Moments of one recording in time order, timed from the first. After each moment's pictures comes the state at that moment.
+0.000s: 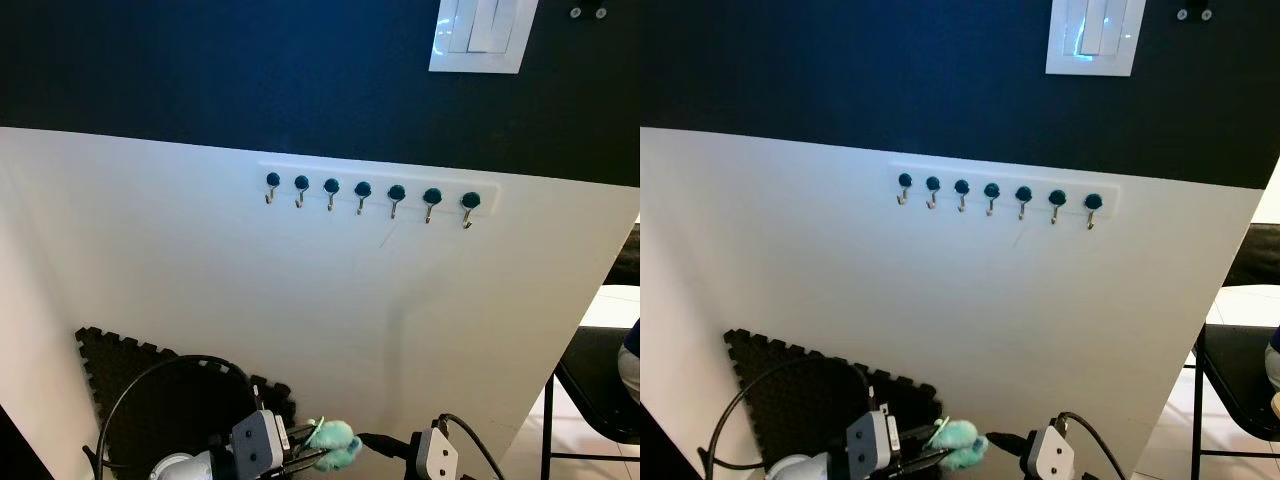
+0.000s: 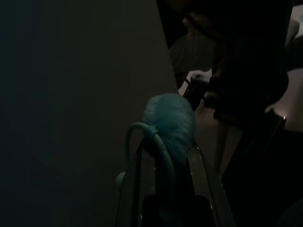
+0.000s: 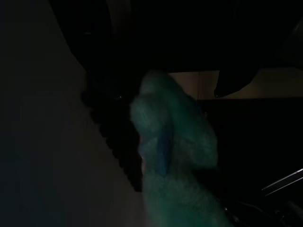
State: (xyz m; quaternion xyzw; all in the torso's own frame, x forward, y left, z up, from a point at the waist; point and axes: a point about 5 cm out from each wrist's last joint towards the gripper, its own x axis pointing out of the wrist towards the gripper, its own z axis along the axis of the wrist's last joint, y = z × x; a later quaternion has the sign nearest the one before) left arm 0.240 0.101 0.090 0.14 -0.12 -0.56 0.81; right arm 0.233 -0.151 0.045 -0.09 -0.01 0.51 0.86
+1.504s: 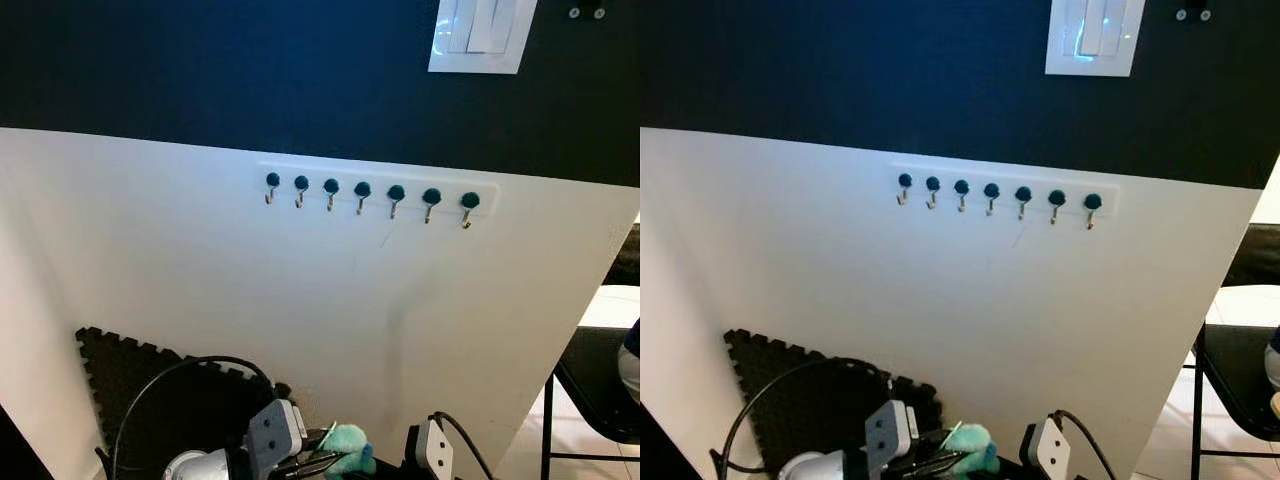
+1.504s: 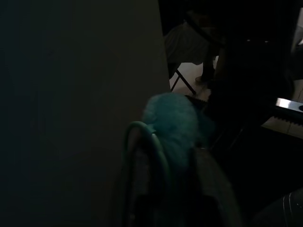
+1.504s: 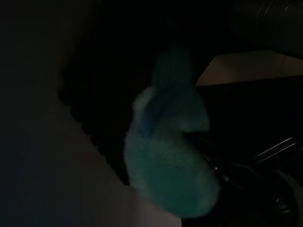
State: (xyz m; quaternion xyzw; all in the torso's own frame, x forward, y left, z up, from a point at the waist) left arm 0.243 0.093 0.089 0.12 -0.04 -0.56 0.82; right arm 0.232 -0.143 0.044 -0.02 0.01 0.53 0.85
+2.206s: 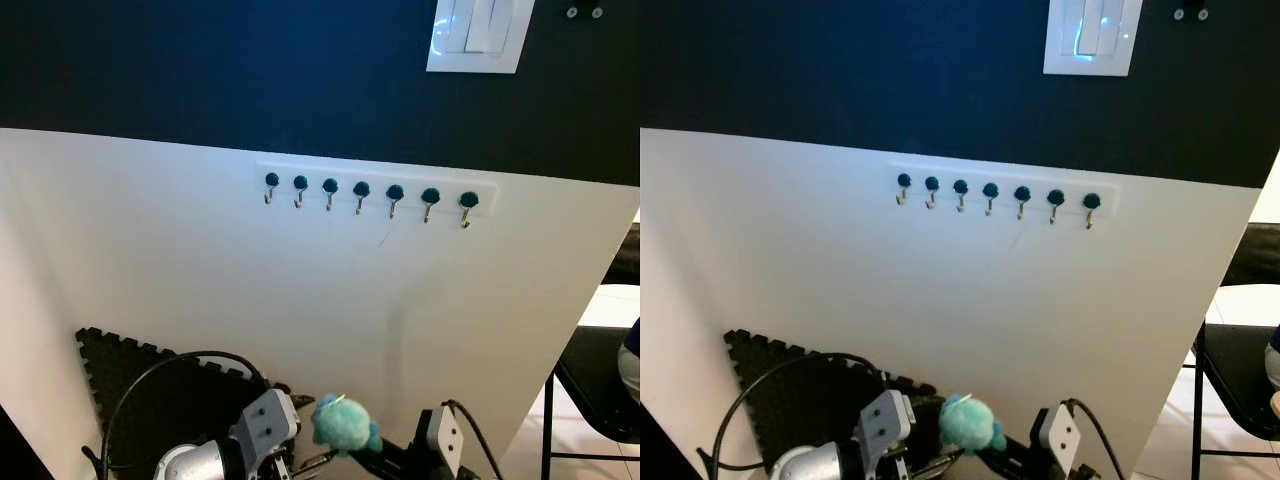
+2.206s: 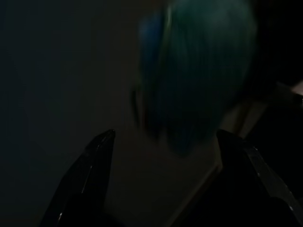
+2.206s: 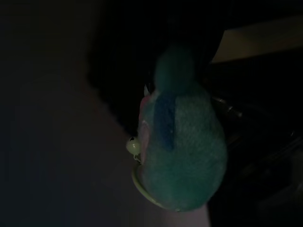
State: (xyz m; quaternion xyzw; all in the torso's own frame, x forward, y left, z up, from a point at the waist) left arm 0.258 0.111 0.084 0.18 -0.03 -0.49 0.85; right arm 0.247 -0.154 0.061 0.00 -0.04 0.47 0.88
